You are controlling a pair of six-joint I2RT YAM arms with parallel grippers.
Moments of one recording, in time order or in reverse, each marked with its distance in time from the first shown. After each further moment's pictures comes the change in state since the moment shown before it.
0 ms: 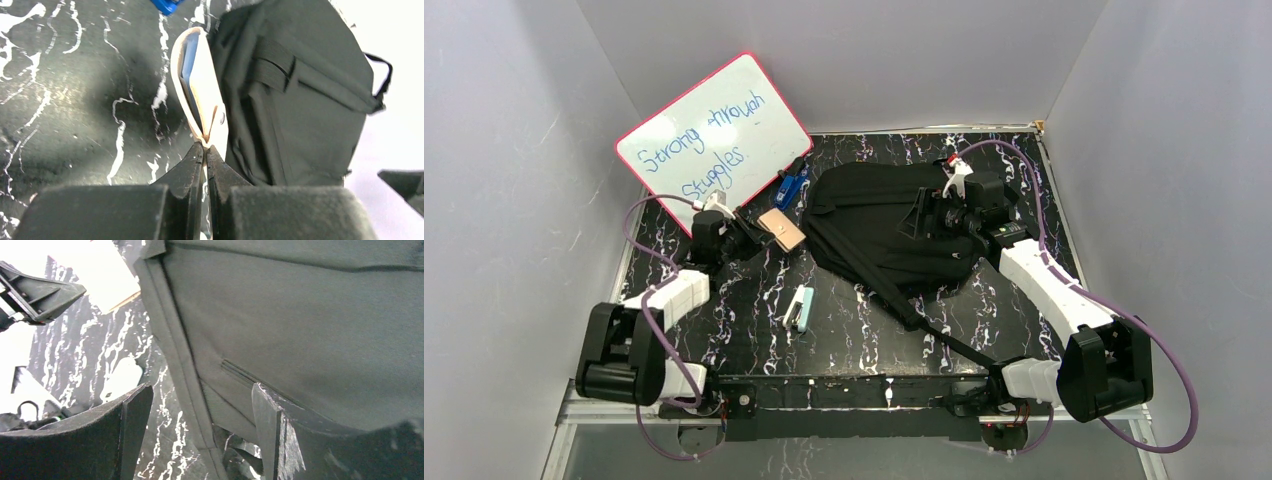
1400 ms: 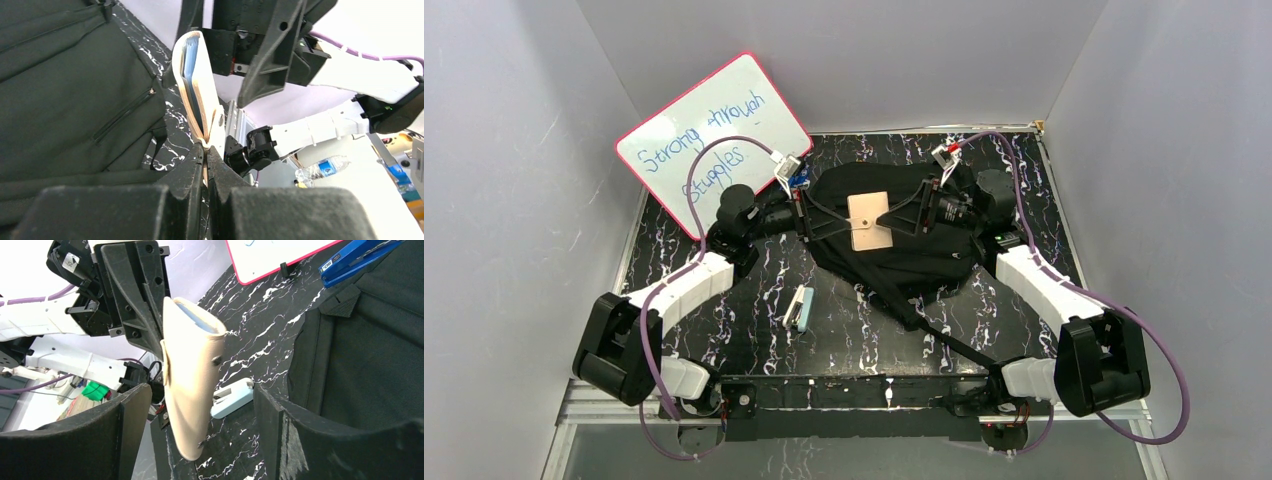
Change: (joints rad) left arm -0.297 -0.005 0.235 0.309 0.624 0.006; right arm -0.013 0.025 -0.107 0.683 -0.578 0.308
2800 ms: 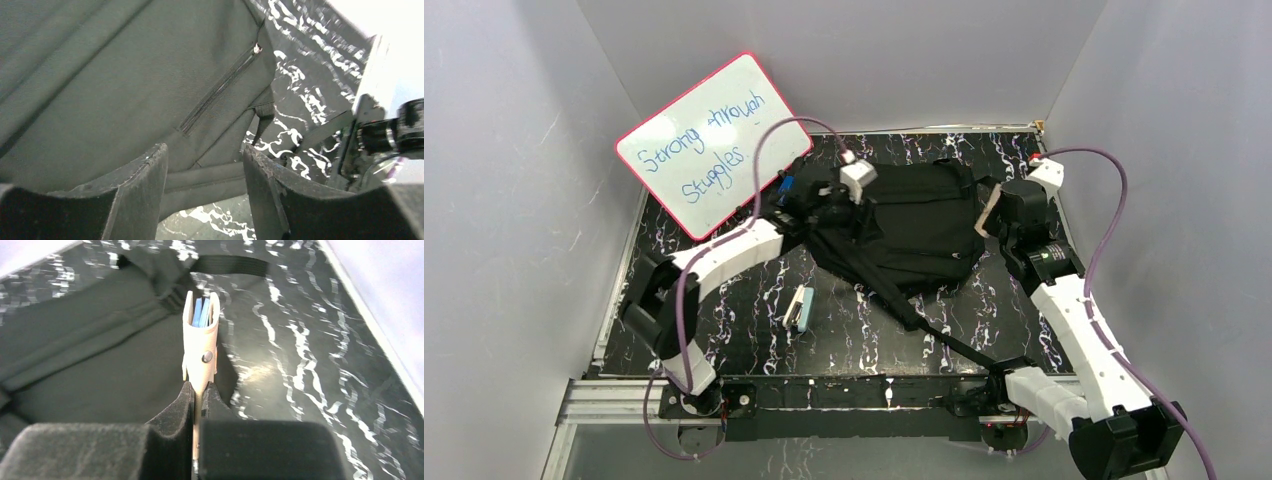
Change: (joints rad) left arm -0.198 0.248 0.382 -0.613 -0.356 0.594; right arm -0.032 -0.320 0.154 -0.888 1.326 -0.219
